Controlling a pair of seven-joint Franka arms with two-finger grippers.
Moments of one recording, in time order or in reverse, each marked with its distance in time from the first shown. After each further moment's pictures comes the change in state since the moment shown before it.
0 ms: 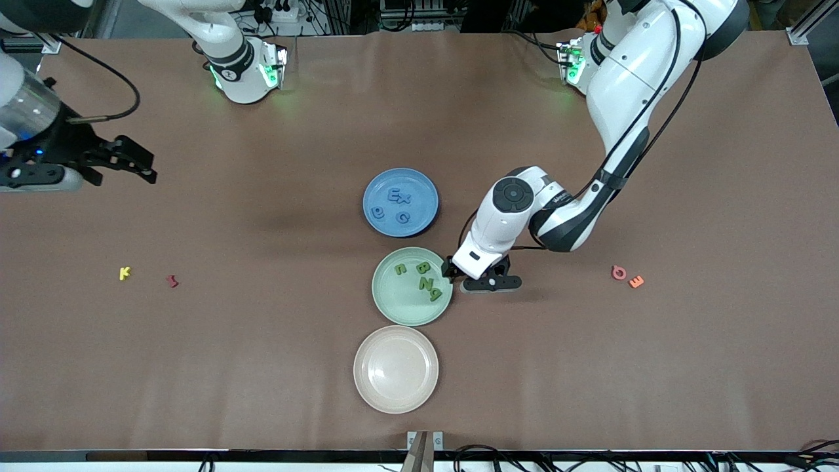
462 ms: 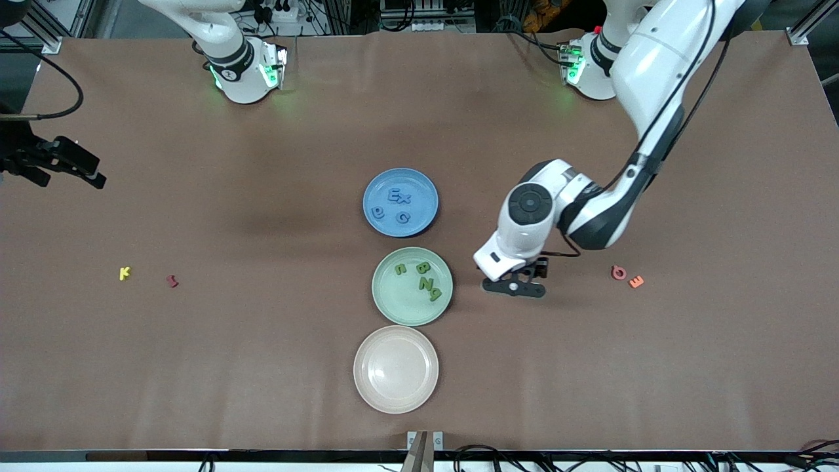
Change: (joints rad) left arm 0.063 -0.110 -0.002 0.018 -0.025 -0.322 0.329; right arm -0.011 0.014 -0.091 0.064 -0.005 0.000 -0.019
